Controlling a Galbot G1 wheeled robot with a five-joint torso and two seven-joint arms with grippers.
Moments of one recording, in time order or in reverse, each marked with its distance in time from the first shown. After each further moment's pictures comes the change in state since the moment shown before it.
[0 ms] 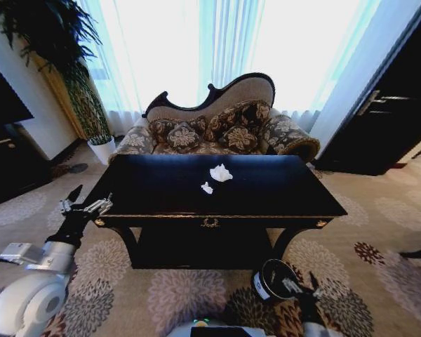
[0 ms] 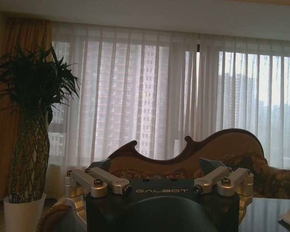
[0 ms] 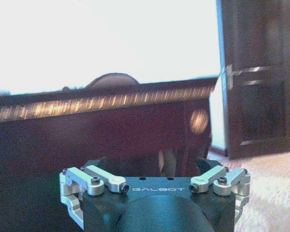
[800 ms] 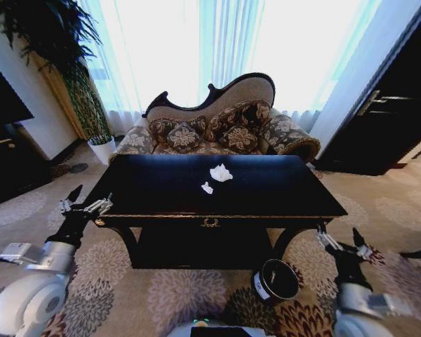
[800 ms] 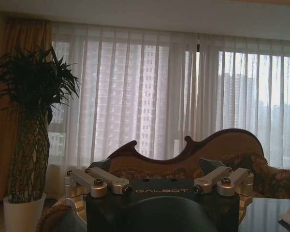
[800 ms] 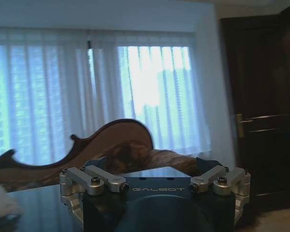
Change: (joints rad) left arm 0.000 0.000 0.000 0.000 0.000 0.000 0.000; right arm 0.026 -0.093 0.171 0.542 0.076 -0.450 0.164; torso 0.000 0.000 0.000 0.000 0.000
